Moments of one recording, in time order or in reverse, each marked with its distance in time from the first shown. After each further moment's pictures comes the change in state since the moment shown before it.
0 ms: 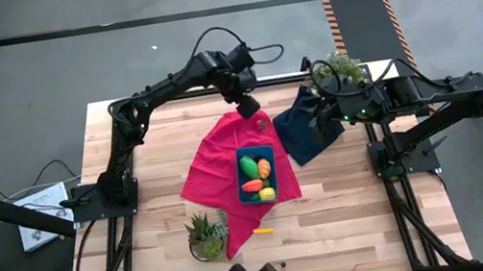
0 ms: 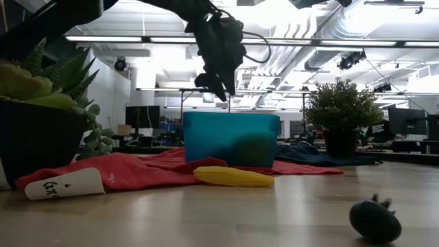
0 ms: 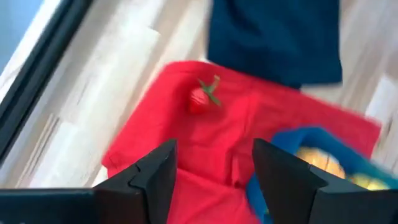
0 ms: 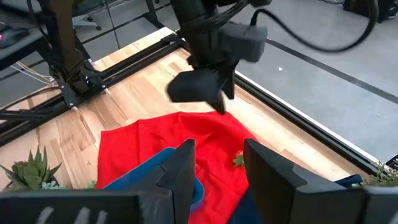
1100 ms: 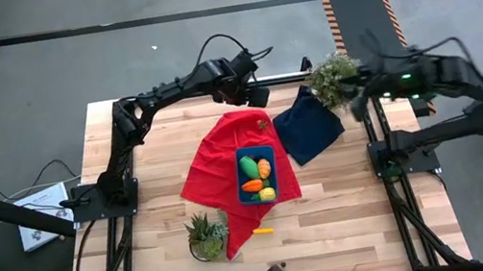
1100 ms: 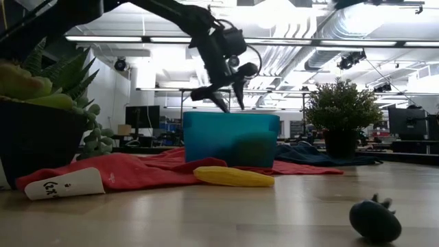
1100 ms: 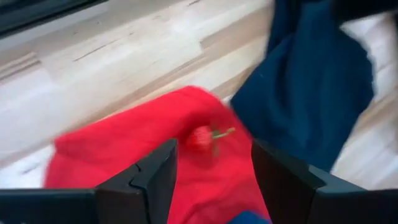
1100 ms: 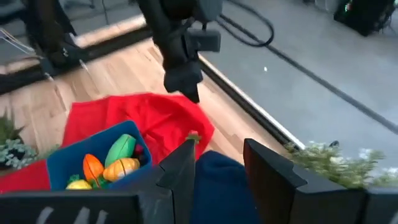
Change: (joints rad) left arm -0.009 0.003 -0.158 0.254 -0.076 -0.607; right arm -0.295 -0.267 0.001 -0.218 -0.252 -0.302
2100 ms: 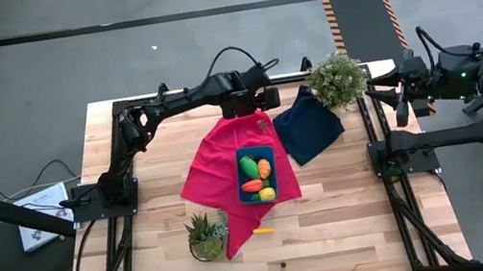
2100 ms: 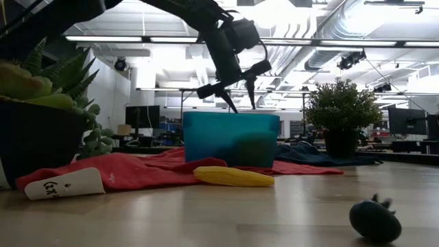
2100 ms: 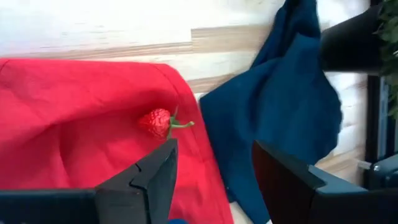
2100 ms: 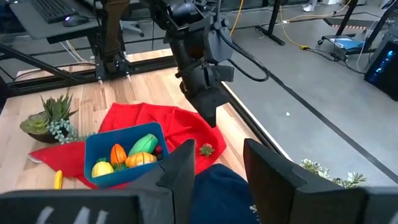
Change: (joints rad) left arm -0.100 0.012 0.001 0.056 -0.135 -0.446; right arm -0.020 -0.237 0.000 -0.065 -0.146 -0.196
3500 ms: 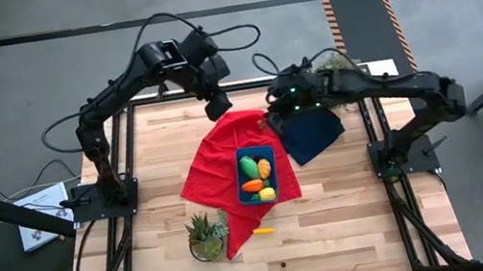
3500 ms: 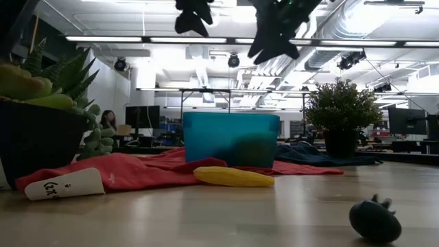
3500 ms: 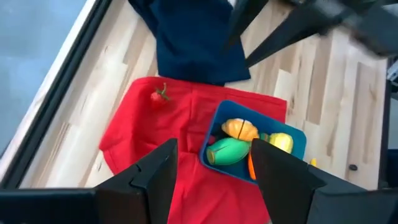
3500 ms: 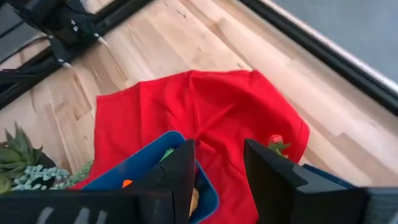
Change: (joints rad) left arm 0.073 -0.359 0.166 -0.466 0.289 1.135; right arm -0.040 0.862 0.018 0.465 -0.118 0.370
